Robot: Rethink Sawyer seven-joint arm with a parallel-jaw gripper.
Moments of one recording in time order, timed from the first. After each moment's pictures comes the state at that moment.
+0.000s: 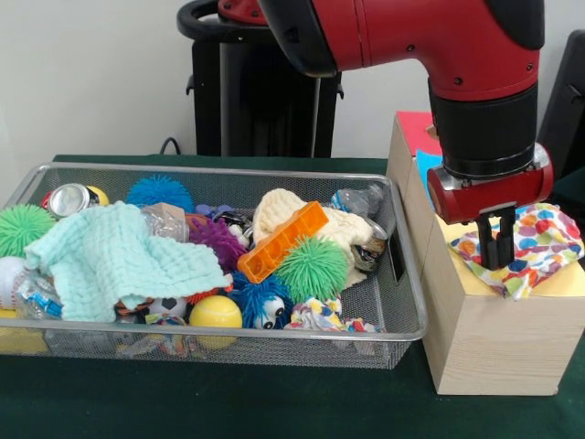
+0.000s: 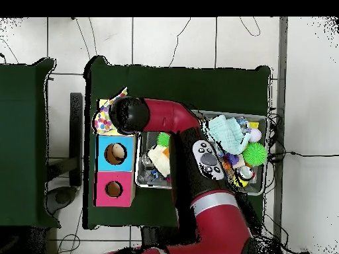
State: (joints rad) arm -0.24 -0.53 0.31 1.43 -0.01 0.61 1.57
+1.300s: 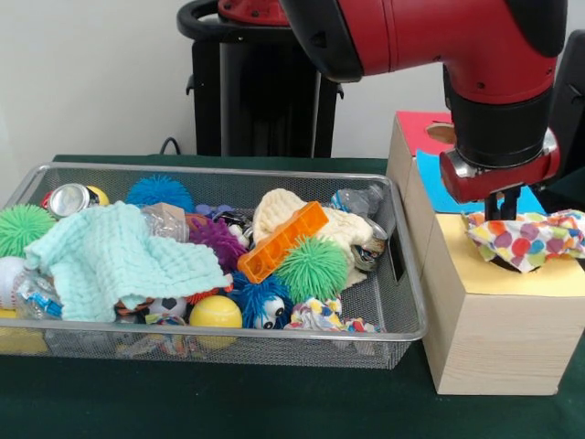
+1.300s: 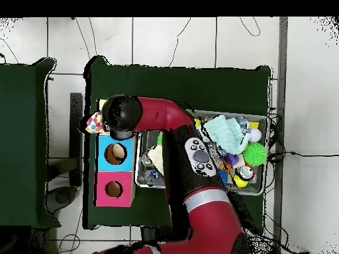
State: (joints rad) arm -0.22 -0.51 0.32 1.41 -0.01 0.82 1.57
